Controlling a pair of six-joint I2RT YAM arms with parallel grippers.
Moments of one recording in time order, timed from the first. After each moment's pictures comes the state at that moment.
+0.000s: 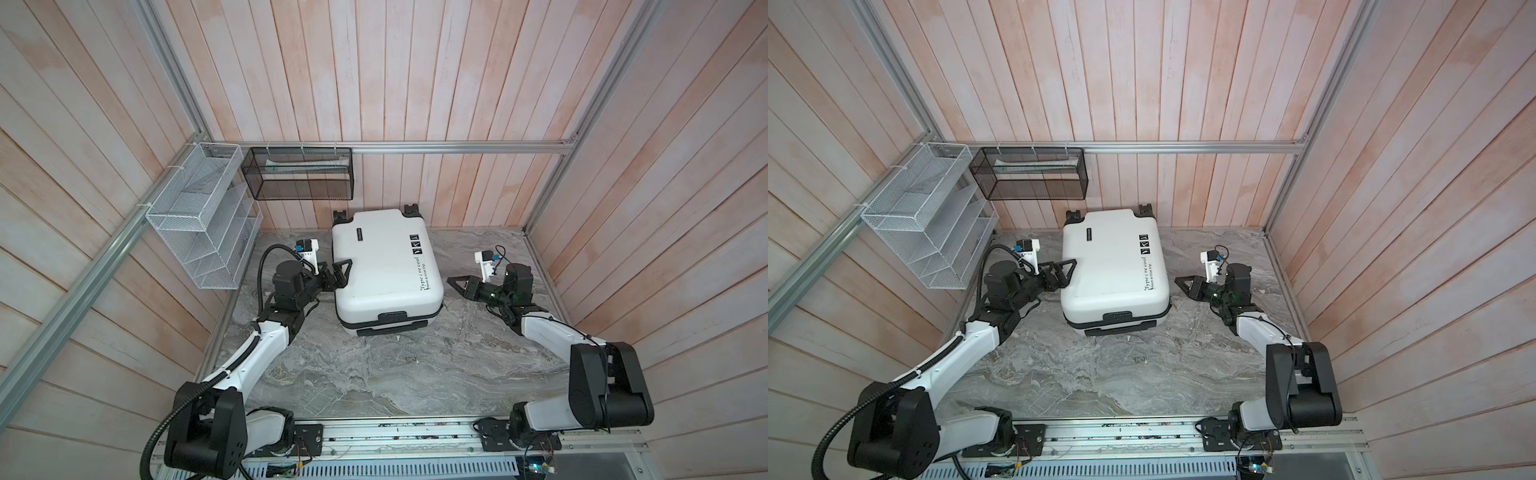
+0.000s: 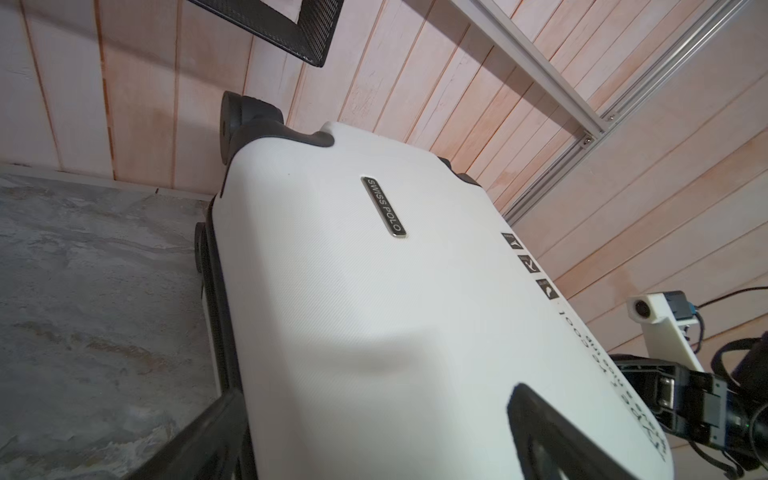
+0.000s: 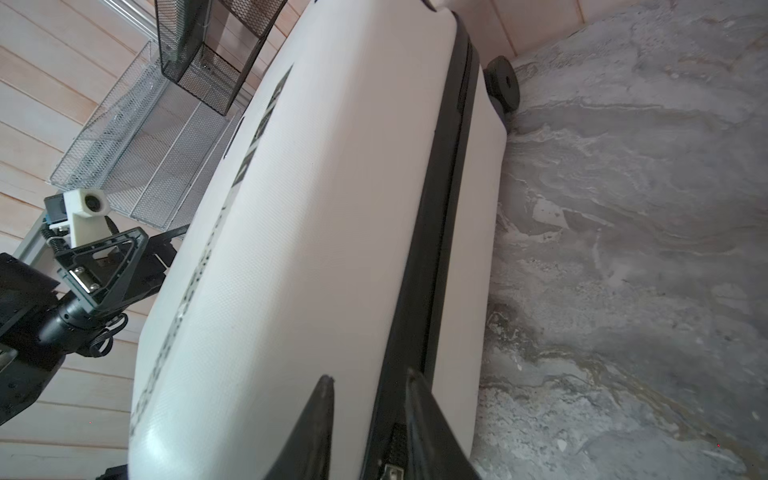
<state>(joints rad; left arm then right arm) -0.18 1.28 0.78 0.27 0.37 -0.41 0.09 1.43 0.70 0.33 -0.80 0.54</state>
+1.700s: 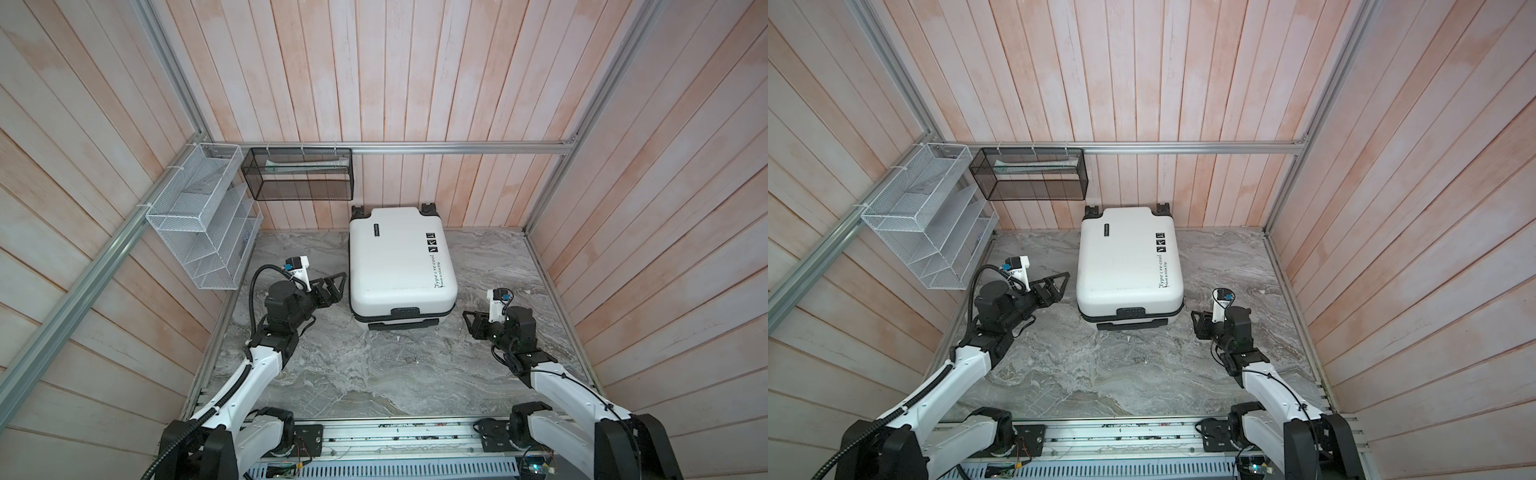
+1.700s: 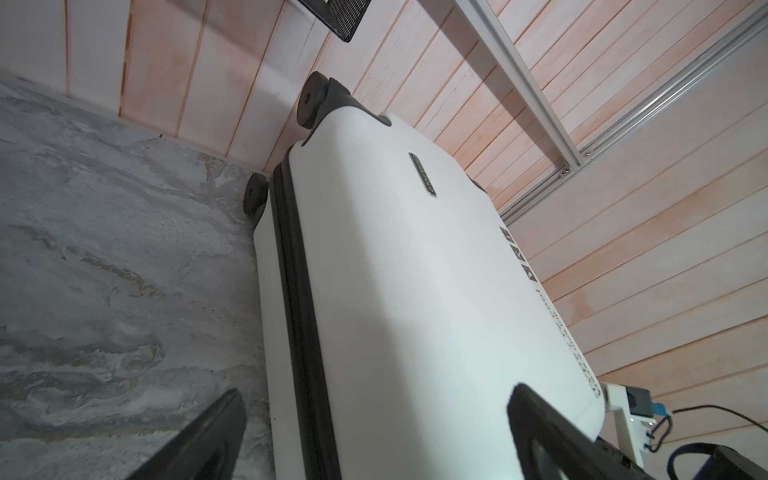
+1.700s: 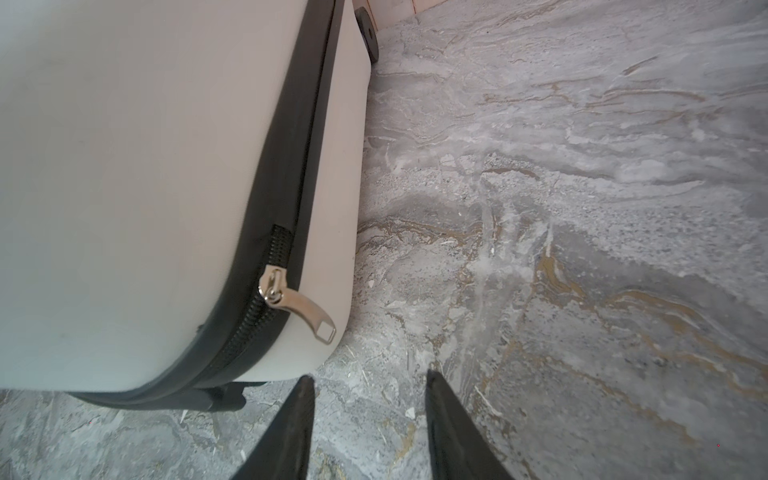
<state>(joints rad) -0.18 1.04 0.56 0.26 0.34 -0.58 0.17 1.02 0.29 0.22 -0.26 0.36</state>
